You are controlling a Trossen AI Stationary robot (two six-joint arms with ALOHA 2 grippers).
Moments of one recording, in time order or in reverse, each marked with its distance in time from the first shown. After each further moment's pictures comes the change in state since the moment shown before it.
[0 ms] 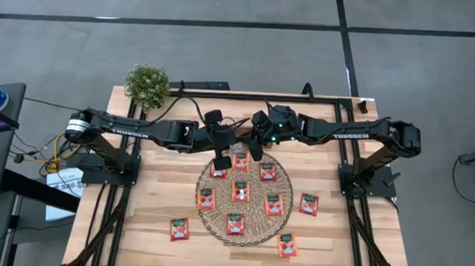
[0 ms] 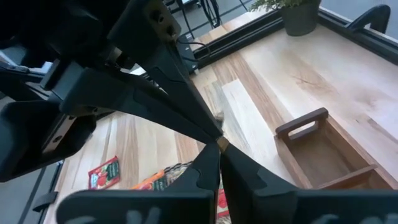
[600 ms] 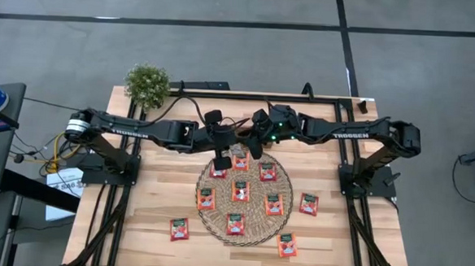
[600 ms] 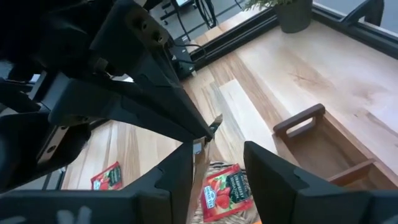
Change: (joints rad) left arm 0.000 0.000 0.000 -0.001 -0.006 0.000; right arm 0.000 0.001 0.001 0.005 -0.006 0.046
